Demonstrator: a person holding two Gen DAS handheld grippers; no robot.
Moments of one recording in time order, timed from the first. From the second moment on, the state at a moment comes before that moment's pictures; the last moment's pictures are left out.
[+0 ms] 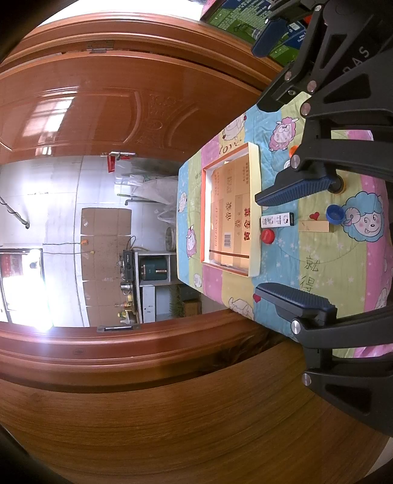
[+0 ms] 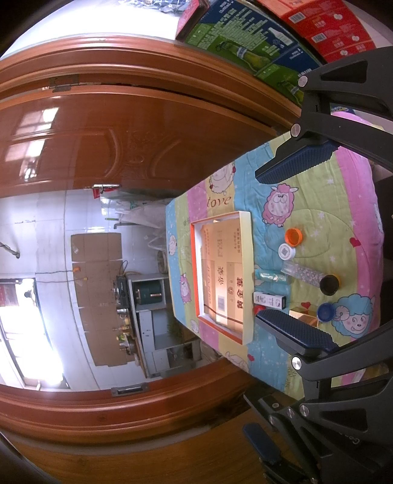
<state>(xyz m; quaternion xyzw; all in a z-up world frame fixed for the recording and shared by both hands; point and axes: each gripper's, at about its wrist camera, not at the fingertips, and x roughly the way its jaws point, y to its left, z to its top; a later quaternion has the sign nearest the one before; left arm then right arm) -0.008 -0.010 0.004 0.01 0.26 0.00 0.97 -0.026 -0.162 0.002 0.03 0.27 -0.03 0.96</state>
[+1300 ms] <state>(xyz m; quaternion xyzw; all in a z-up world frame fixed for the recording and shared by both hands) 0.017 0.018 -0.017 0.00 0.28 0.01 0.96 -0.011 -0.191 -0.032 0.03 0.30 -0.07 0.95</state>
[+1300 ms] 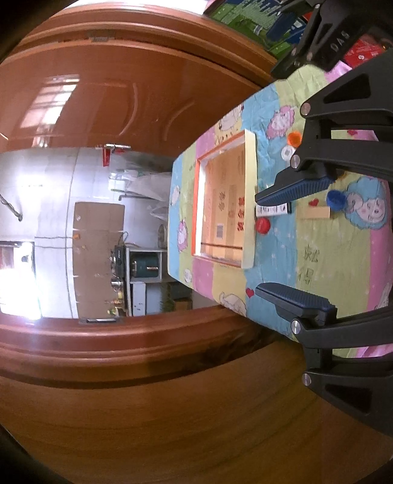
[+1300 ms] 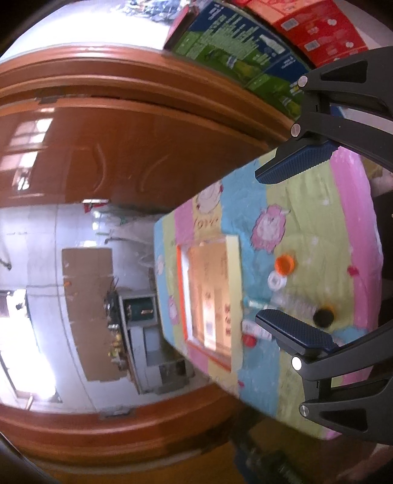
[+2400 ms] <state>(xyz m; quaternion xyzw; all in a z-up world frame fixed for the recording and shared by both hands) 0.117 -0.012 -0.159 0.01 0.47 -0.10 0.88 0.061 -0.210 -0.153 0.00 0.42 0.01 0.91</state>
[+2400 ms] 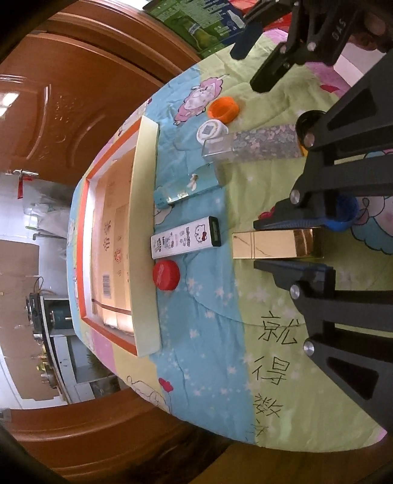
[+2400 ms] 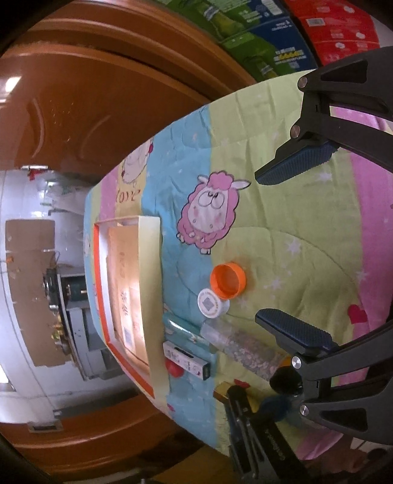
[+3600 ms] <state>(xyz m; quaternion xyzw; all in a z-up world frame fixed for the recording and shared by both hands) 0.127 0.008 -0.121 -0.02 0.43 -0.12 0.90 0.088 -0.184 -0.120 -0.01 0.38 0.09 0.92</state>
